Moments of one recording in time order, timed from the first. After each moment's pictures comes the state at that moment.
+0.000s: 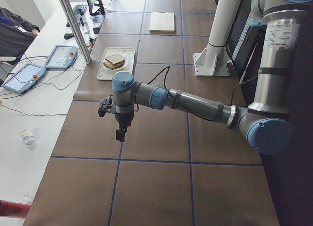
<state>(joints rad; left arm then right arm) -1.53 -1.63 -1.58 -1.50 -2.26 0.13 1.58 -1.75 1.82 -1.65 2.37 0.01</state>
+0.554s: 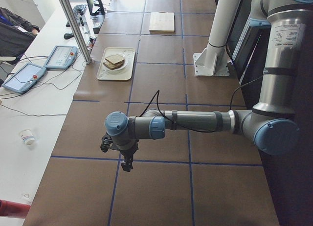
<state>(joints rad) -1.56 -1.58 -1.53 -1.50 -2.35 0.21 1.58 -1.75 1.83 -1.65 2.37 0.01</state>
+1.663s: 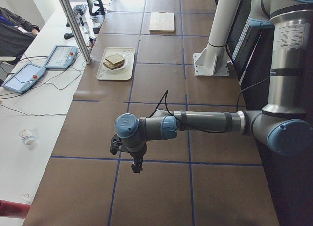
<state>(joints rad) -1.58 -1.54 -1.60 -1.45 -2.34 0.22 1.58 -1.75 1.81 -1.65 2.37 0.02</state>
